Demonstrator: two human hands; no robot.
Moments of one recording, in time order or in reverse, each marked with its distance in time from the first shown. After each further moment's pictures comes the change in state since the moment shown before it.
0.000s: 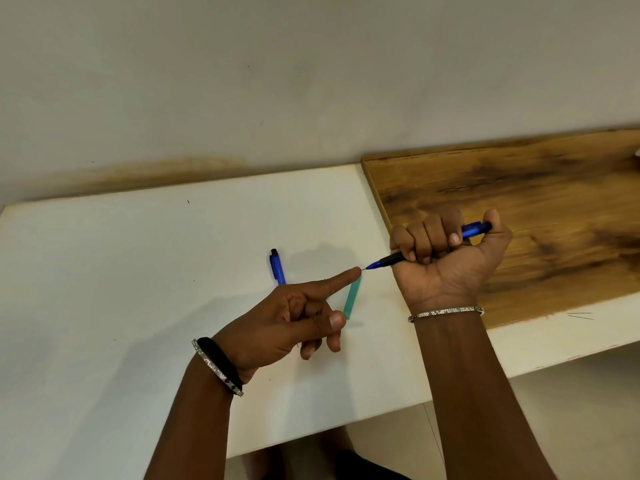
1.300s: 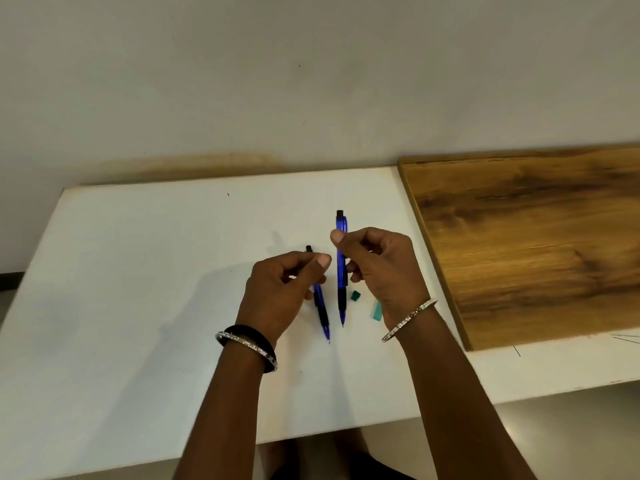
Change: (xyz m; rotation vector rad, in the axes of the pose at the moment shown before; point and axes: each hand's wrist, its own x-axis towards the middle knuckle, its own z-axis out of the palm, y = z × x) left_hand 0.001 -0.009 -0.022 0.099 0.830 -0.040; right_hand 0.012 0.082 -0.007 -1.257 -0.293 -0.062
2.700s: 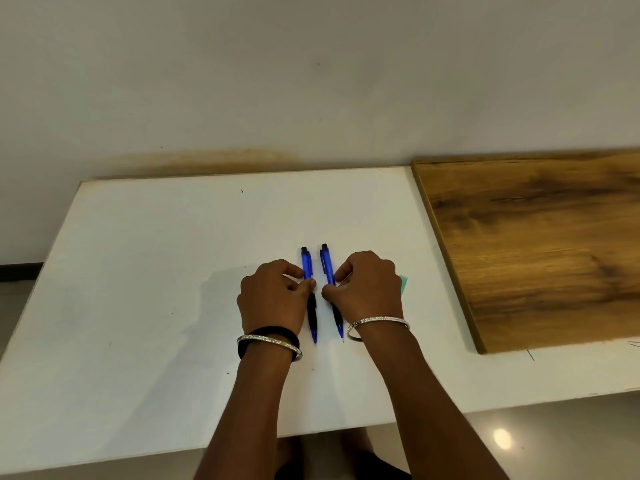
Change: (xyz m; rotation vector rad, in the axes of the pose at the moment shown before) left_hand 0.000 -0.013 -0.005 0.524 0.314 -0.122; right_hand -0.009 0.022 0.044 -0.824 0.054 -0.024
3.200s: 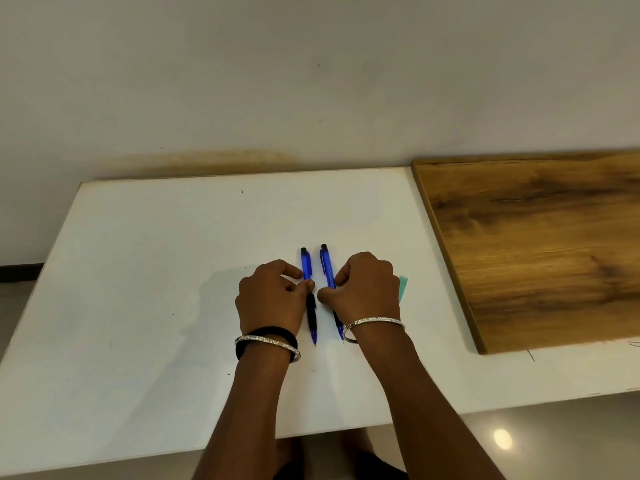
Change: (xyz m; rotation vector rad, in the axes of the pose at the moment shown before) left_hand 0.001 -0.002 -0.003 0.000 -0.004 0.000; right_hand -0.003 -0.008 0.001 -0.052 -0.031 0.033
